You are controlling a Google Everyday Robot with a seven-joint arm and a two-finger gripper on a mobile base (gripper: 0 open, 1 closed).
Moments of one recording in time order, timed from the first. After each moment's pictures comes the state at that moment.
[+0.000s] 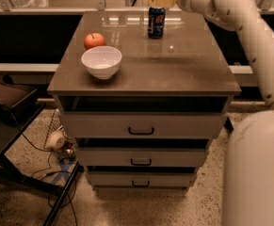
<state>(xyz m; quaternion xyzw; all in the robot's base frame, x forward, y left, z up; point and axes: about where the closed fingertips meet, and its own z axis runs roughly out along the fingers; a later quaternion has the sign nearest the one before) 0.880 -0.118 1.014 -0.28 0.66 0.15 0.68</state>
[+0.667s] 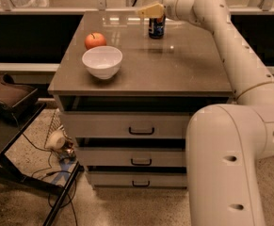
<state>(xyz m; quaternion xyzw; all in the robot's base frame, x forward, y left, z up) 0.934 -0.097 0.952 -0.29 0.70 0.14 0.64</state>
